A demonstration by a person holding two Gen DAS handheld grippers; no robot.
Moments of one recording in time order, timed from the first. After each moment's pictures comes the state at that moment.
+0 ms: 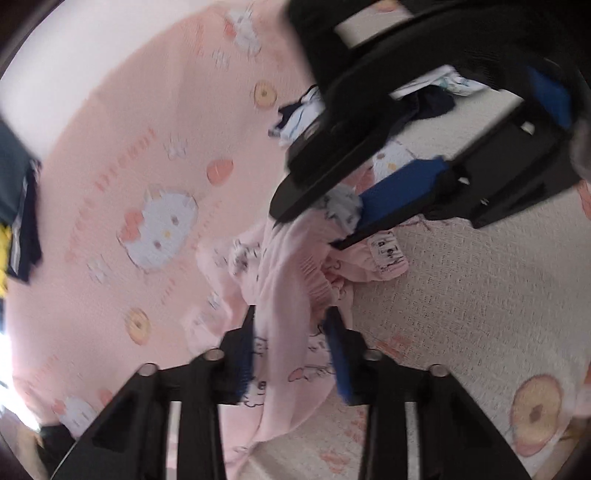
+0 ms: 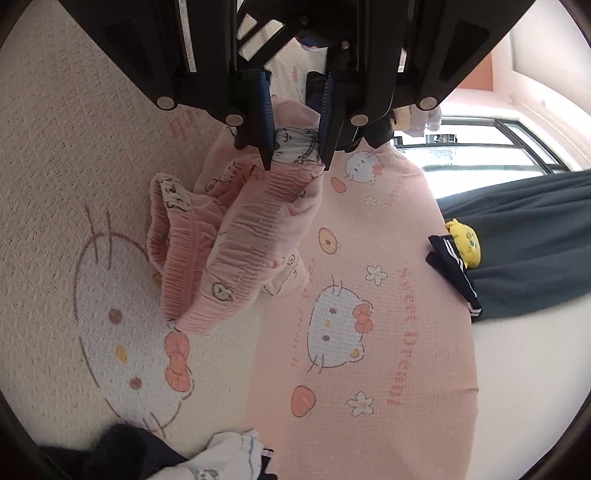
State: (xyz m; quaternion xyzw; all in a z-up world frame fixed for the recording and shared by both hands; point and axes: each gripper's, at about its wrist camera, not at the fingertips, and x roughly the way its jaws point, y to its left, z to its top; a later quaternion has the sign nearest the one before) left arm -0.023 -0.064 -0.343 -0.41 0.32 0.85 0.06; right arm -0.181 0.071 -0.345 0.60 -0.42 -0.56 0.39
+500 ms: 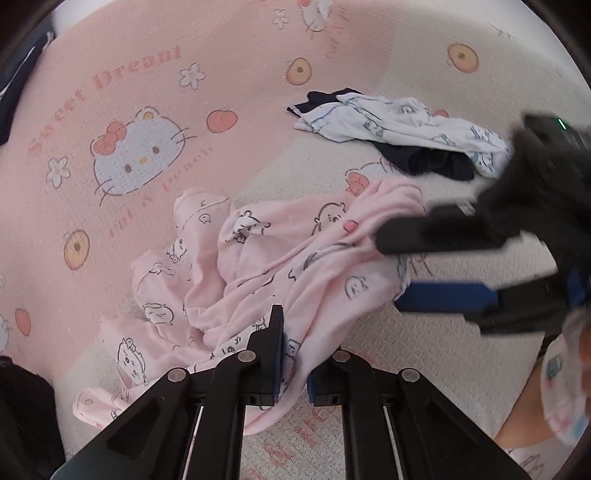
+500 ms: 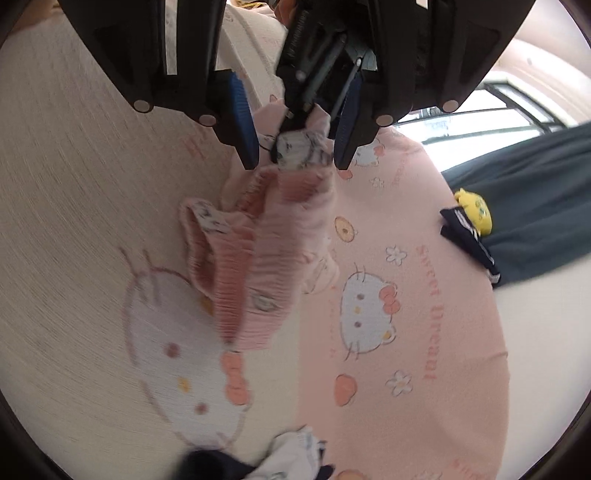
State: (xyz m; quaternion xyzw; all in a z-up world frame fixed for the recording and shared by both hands) left arm -0.040 -0.104 -0.318 -0.47 0.13 0.87 0.08; right arm -0.162 0.091 -0.360 0.62 -0.48 -0.54 0.31
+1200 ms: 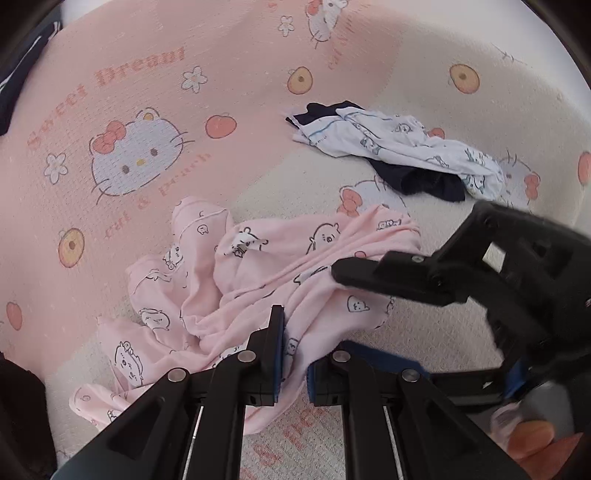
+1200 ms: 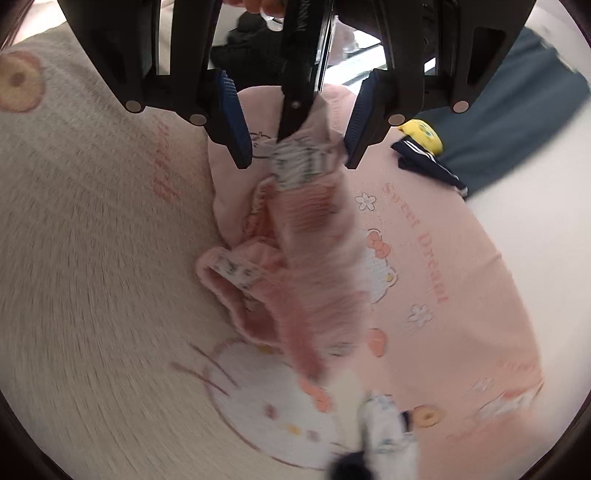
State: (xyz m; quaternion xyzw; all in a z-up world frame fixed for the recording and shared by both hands) left arm -0.050 -0.107 -0.311 -0.47 0.09 0.87 0.10; right arm -0.122 0.078 -0.407 0.57 -0.66 -0.43 0.22
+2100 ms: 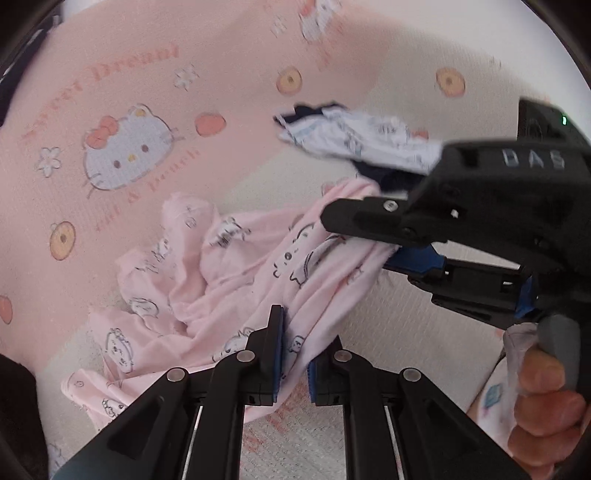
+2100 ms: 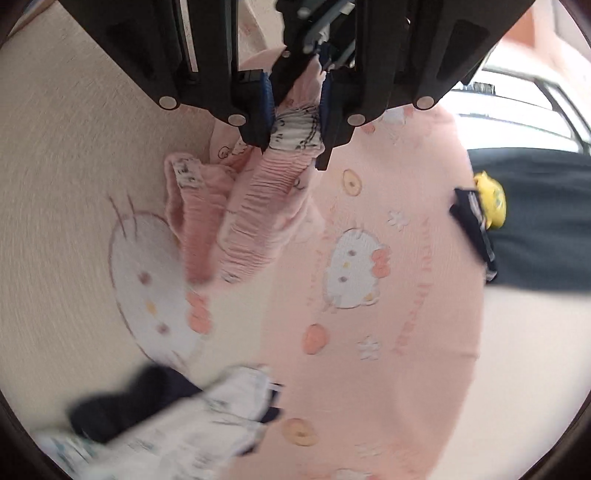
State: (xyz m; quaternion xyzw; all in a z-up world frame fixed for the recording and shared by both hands) left arm -0.032 -0.108 -0.299 -0.47 0.07 0.87 0.13; right arm -0.159 0.090 -0.323 0.52 -0.43 -0.67 0.30
